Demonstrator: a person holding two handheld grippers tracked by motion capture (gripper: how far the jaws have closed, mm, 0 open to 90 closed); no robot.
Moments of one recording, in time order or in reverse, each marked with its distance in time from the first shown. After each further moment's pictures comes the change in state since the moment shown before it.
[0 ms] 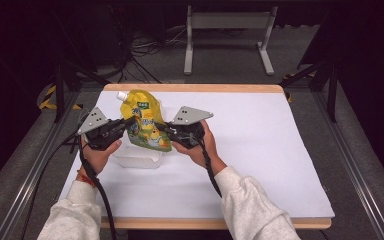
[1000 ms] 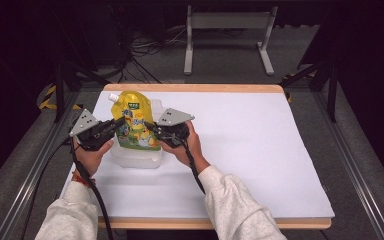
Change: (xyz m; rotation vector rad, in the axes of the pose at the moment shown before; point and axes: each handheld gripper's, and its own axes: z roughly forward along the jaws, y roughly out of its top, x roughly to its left) left arm 0.022 -0.027 -0.003 0.006 0.055 -0.035; right arm 0.005 -0.016 0.047 0.005 -0.051 0.005
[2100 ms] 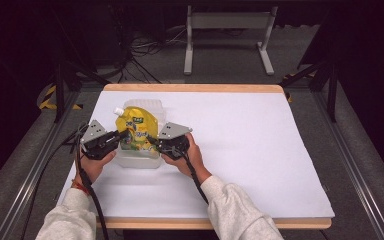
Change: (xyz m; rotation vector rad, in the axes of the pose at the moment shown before) left arm -0.010 -0.020 0.001 0.138 0.021 0.038; right arm 0.014 -0.035 0.004 0.081 0.023 0.008
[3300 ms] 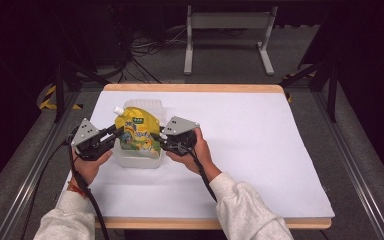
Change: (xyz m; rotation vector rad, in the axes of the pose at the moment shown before) left arm -0.006 0.010 -0.022 -0.088 0.049 -0.012; right arm -0.004 0.026 -0.033 0.003 -0.050 -0.063
